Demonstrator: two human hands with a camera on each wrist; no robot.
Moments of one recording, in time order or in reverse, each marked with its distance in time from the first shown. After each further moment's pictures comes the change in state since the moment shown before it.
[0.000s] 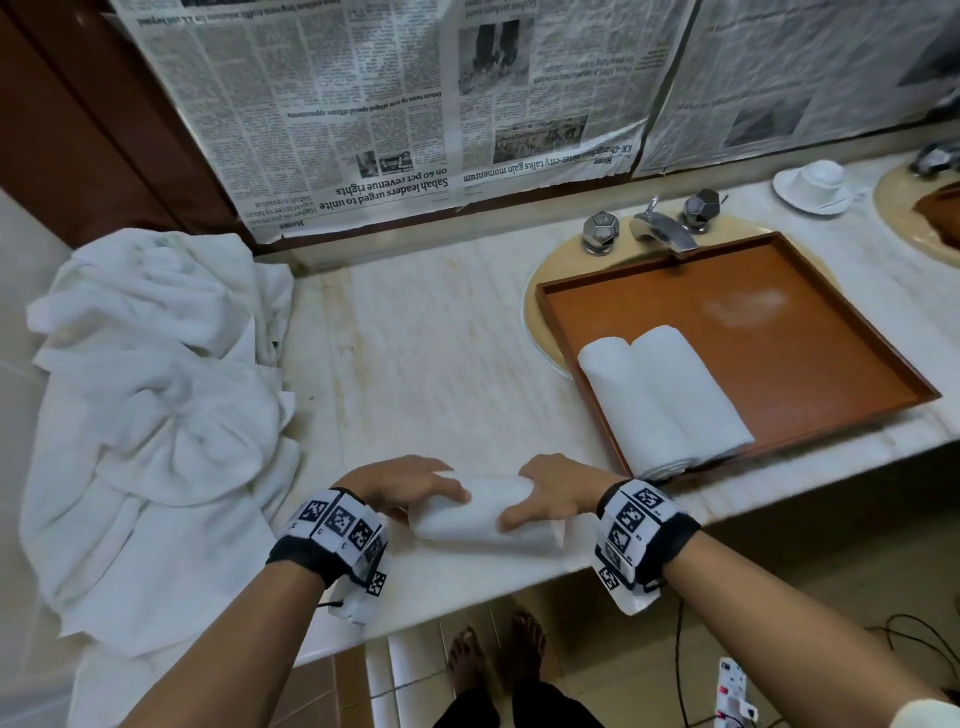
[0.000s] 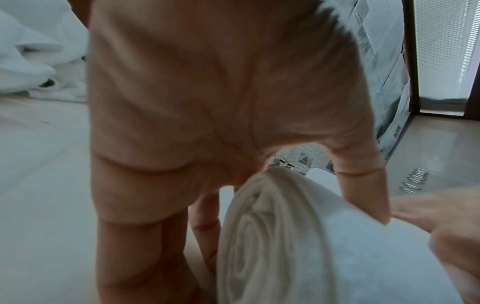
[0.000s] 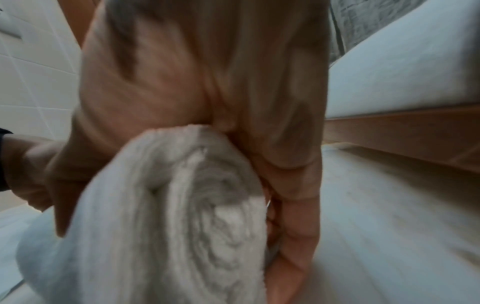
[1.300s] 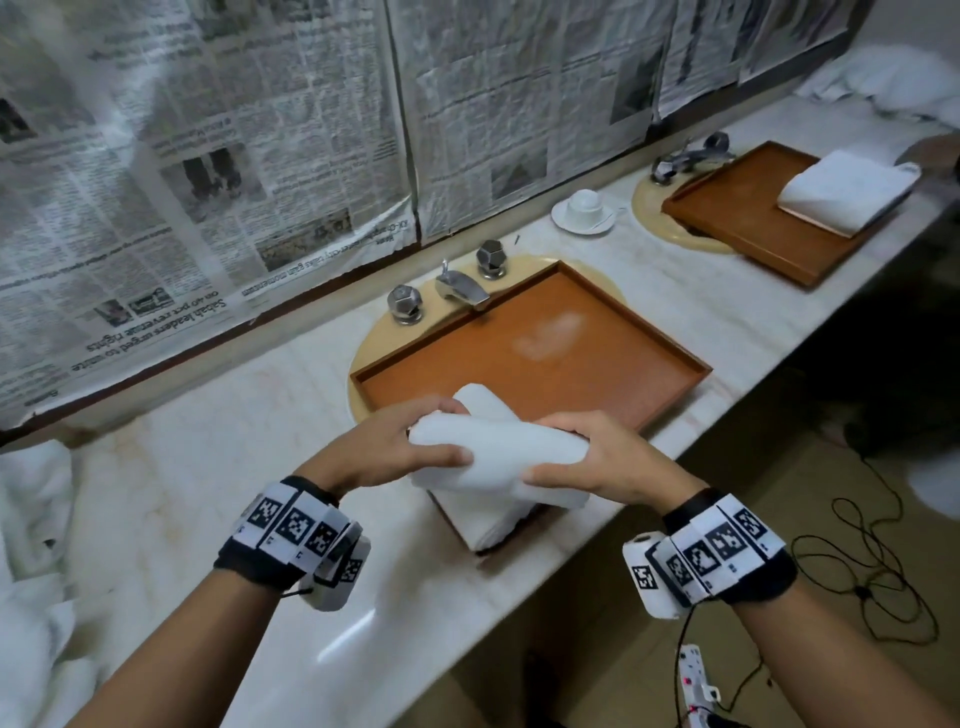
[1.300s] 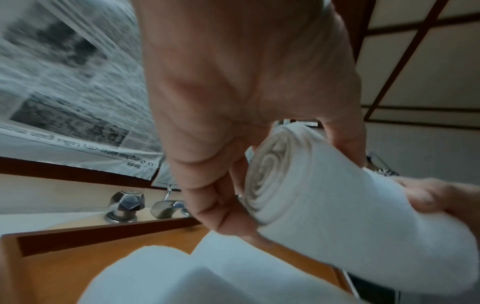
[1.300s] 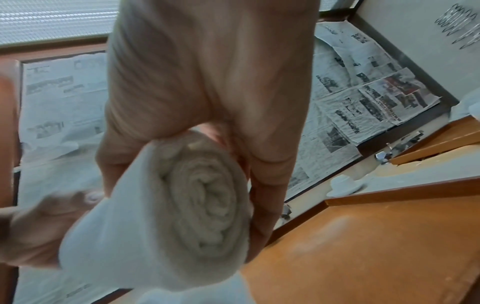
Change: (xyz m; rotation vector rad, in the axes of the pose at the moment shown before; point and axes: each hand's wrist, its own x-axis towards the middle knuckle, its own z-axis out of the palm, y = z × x) left_hand 0.020 0.239 0.037 0.278 0.039 0.749; right_hand -0.163 0.168 -0.099 0.540 0.701 -0.143
